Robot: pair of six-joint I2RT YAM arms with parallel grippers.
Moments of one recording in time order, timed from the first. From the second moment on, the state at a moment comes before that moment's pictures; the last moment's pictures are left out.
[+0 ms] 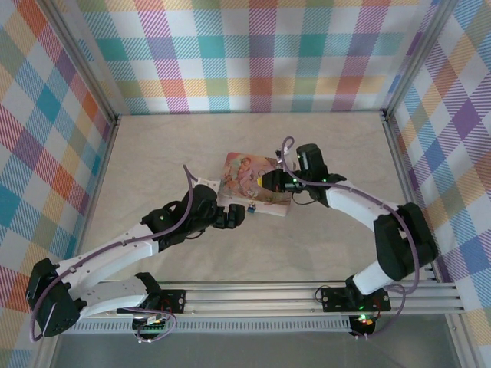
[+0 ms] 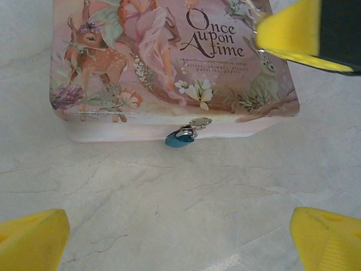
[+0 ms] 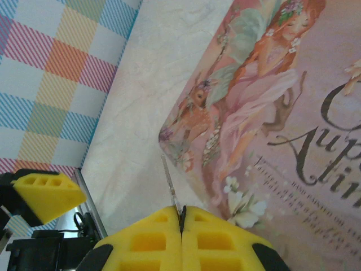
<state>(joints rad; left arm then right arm) -0.83 1.06 0.79 -0.45 -0.14 -0.59 0.47 1.55 0.93 -0.01 -0.68 0.54</state>
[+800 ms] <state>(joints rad) -0.83 1.24 0.79 -0.33 -0.10 -0.60 0.44 1.77 1.01 0.01 -0.70 0.57</state>
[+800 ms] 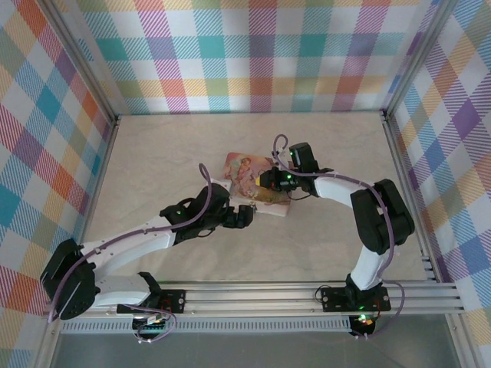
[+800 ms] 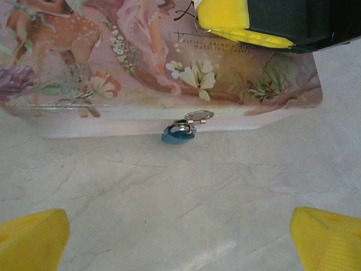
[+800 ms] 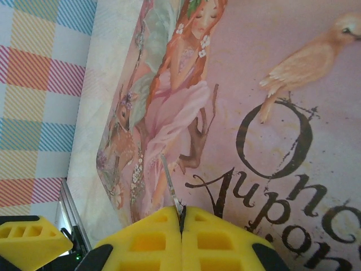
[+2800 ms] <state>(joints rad) -0.83 1.68 0.70 0.27 -0.07 -0.56 0.45 1.75 0.96 0.09 -0.69 0.54</state>
